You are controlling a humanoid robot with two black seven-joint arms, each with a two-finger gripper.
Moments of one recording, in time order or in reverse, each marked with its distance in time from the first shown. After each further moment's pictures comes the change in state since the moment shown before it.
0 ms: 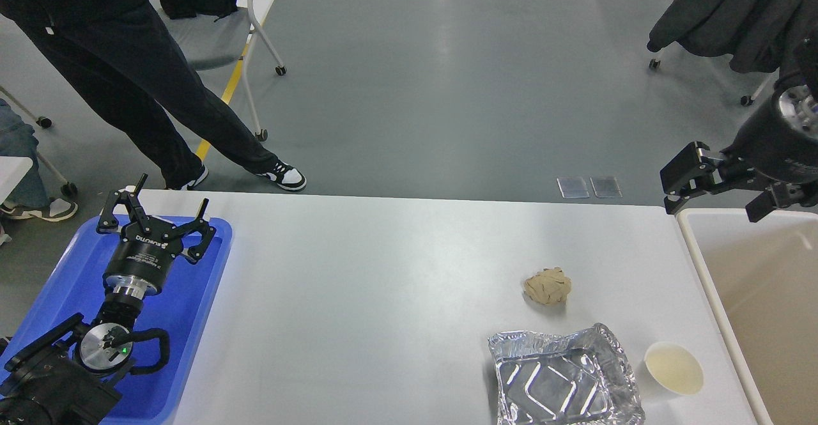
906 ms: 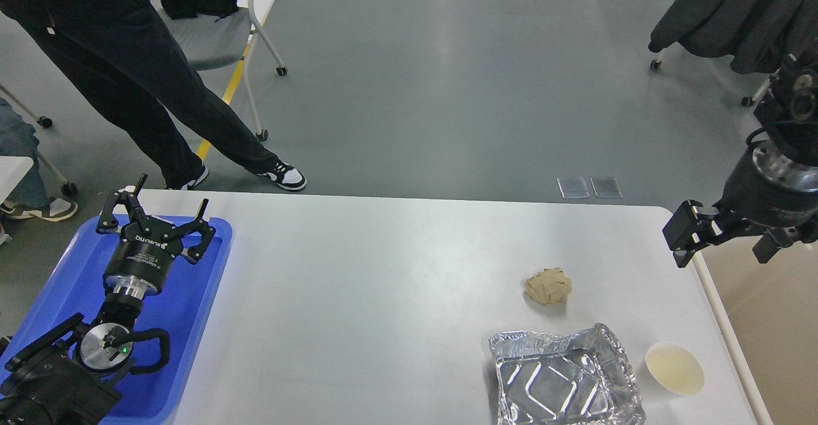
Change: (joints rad) left arm 0.000 0.000 0.000 0.000 0.000 0.000 0.000; right arm -0.203 -0.026 0.122 -0.022 -0.160 0.011 -0.077
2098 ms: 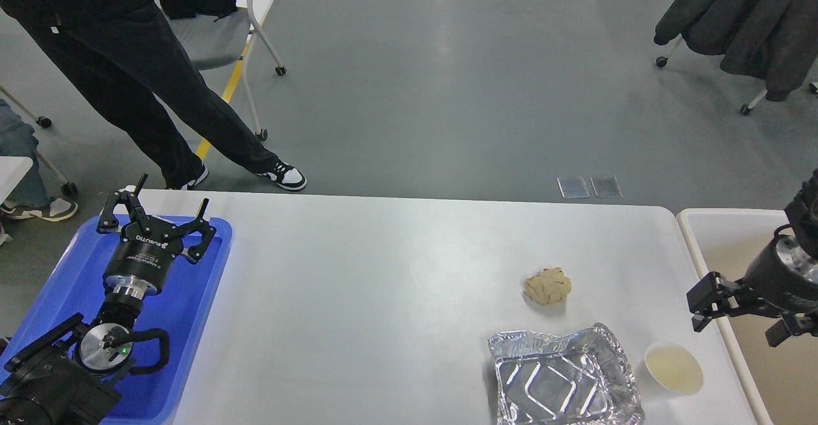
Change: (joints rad) left arm 0.000 0.000 0.000 0.001 0.000 0.000 -0.001; right arm -0.445 -0.211 0.168 -0.172 -0.052 -0.077 -0.008
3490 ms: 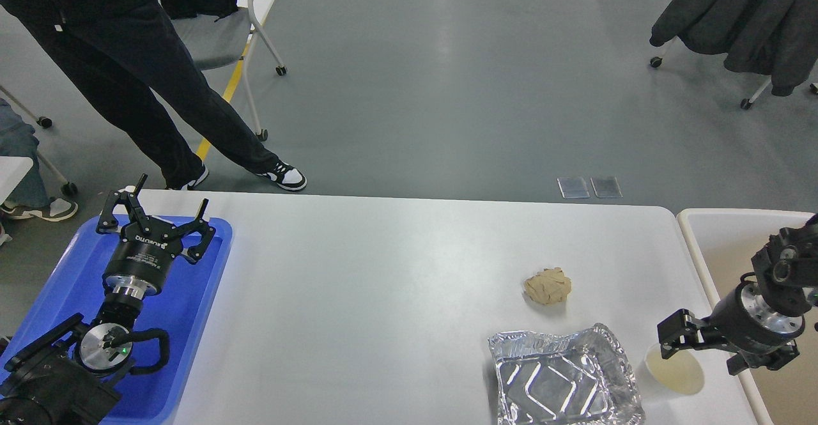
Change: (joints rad) left arm 0.000 0.000 0.000 0.001 0.000 0.000 0.001; right arm -0.231 -0.012 0.167 -0.010 -0.050 -0.197 0.000
